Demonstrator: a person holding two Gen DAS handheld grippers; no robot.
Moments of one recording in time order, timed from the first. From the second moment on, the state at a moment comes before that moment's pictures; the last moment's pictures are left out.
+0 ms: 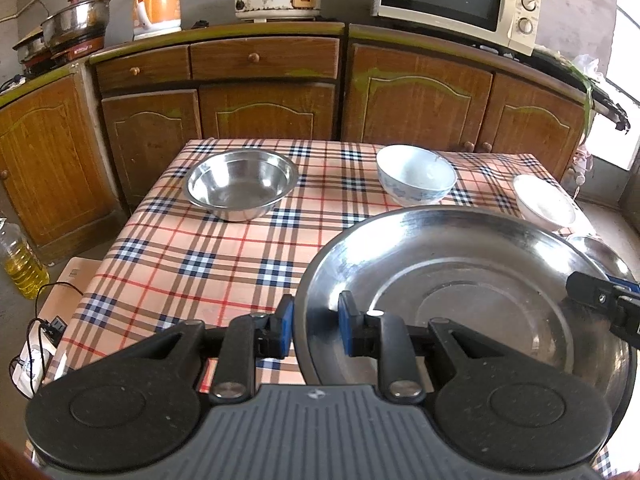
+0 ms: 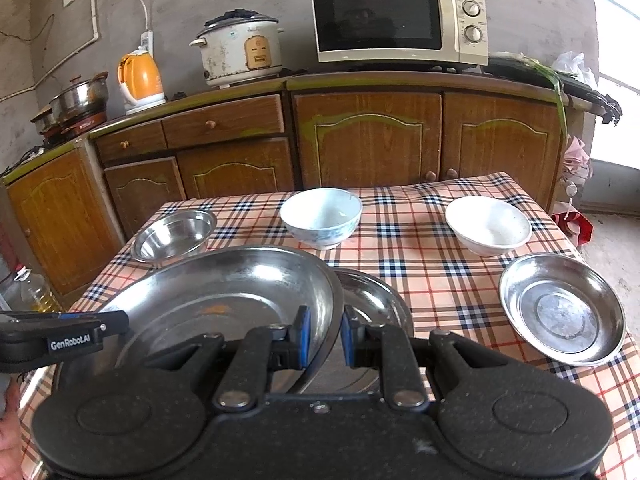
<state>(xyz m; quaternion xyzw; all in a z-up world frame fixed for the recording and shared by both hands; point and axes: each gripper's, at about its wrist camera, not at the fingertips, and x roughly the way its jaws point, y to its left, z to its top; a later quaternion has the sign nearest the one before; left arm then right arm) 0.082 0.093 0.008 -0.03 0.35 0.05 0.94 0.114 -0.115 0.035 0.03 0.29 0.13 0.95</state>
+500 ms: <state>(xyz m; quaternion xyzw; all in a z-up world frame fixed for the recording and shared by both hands) 0.089 0.072 0.006 -0.02 0.35 0.03 0.94 0.116 -0.139 0.032 0.04 0.29 0.10 0.95</state>
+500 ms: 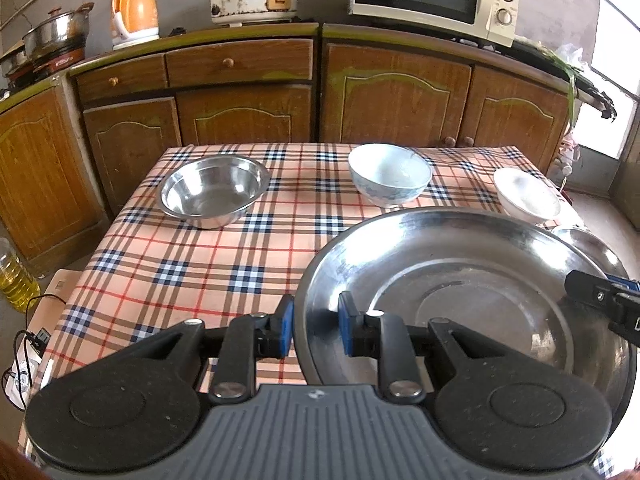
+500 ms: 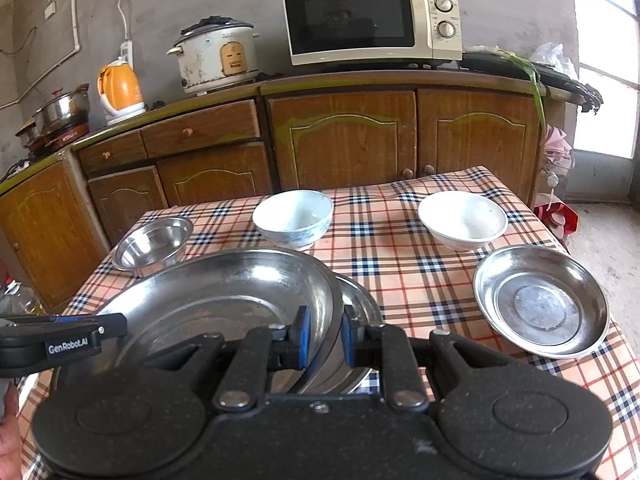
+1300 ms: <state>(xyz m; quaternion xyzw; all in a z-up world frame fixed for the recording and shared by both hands) 0.098 0.049 0.000 -0.01 0.35 0.00 0.94 0.120 -0.164 0.031 0.05 0.29 0.08 0.95</state>
